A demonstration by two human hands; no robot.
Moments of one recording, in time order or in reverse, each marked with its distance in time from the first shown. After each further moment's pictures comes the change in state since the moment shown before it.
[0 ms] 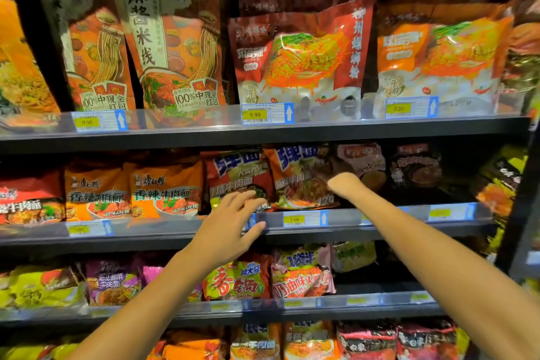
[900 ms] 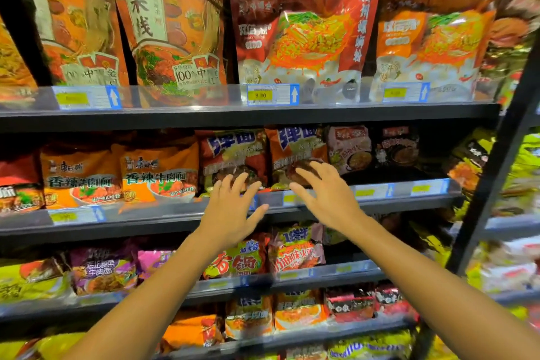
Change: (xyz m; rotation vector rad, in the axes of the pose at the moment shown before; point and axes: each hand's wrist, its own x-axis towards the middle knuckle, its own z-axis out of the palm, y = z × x) left_hand 0.002 -0.013 0.019 0.077 -0.072 -0.017; right_hand -0.084 0.009 0.053 -0.394 0.162 -0.329
